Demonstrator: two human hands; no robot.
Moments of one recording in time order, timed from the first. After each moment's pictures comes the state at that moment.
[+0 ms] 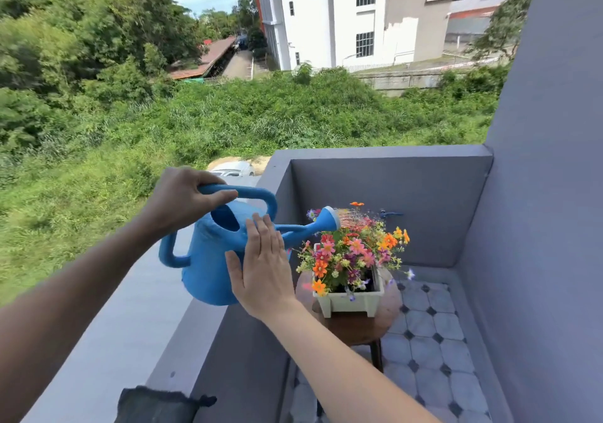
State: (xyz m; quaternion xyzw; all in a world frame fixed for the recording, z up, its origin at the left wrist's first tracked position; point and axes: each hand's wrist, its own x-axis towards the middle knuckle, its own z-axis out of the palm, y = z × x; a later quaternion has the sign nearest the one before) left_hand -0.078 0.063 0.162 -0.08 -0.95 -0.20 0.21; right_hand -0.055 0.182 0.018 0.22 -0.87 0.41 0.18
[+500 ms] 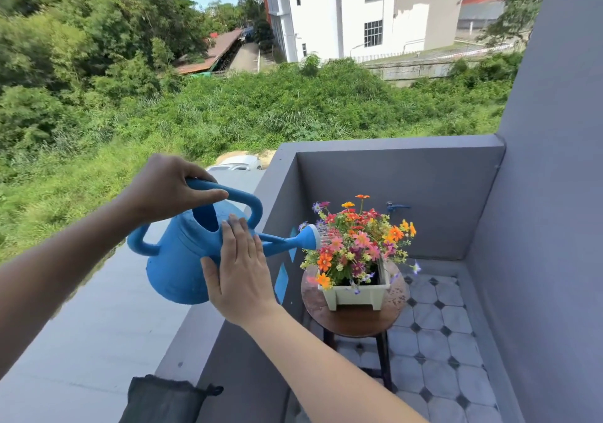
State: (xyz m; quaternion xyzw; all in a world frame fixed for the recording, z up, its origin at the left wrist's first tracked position) left_hand -0.076 0.031 0.165 -0.11 -0.97 -0.12 0.19; right_hand -0.041 0.142 0.009 0.27 -0.85 0.44 0.15
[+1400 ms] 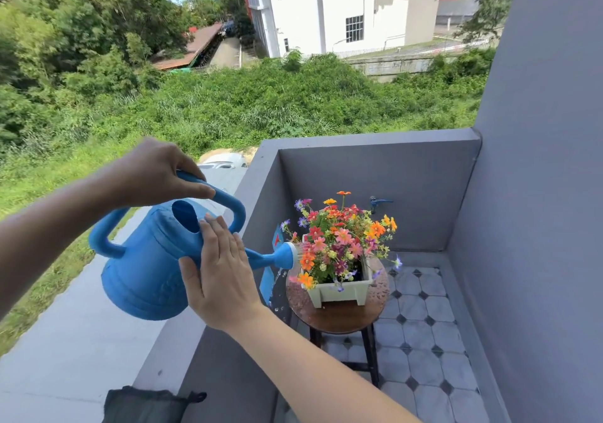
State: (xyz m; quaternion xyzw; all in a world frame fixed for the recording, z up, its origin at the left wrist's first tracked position) left_hand -0.080 0.062 0.175 -0.11 -0.99 -0.06 0.07; right_hand -0.034 0.149 -0.001 0.27 -0.82 0.49 0.12
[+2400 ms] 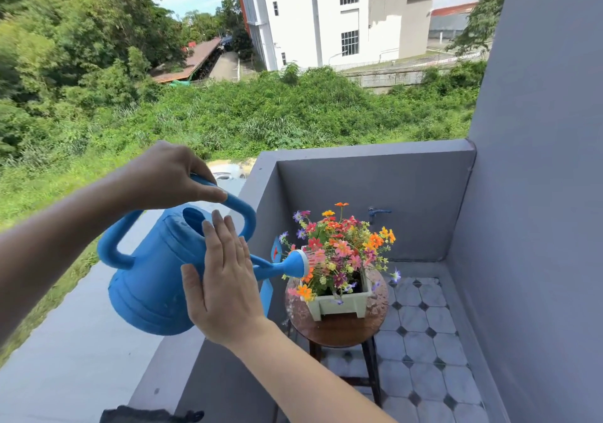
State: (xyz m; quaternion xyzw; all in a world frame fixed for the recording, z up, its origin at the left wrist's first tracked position) left_hand -0.074 0.102 0.194 -0.07 -0.99 -0.06 0.05; right_hand -0.024 0.170 0.015 0.25 -0.80 0.50 0.18
